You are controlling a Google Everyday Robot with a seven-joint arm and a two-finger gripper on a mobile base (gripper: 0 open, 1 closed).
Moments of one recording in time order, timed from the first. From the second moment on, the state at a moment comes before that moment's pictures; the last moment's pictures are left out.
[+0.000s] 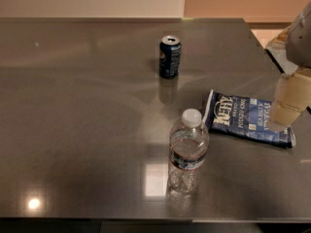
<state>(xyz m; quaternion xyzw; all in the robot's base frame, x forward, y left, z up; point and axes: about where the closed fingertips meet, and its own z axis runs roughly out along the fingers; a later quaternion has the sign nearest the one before) 0.438 -0.217 0.976 -0.60 0.78 -0.03 0.16</state>
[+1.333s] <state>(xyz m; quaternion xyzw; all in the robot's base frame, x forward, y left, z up) 0.397 -0.159 0.944 -0.67 0.71 0.08 0.20</state>
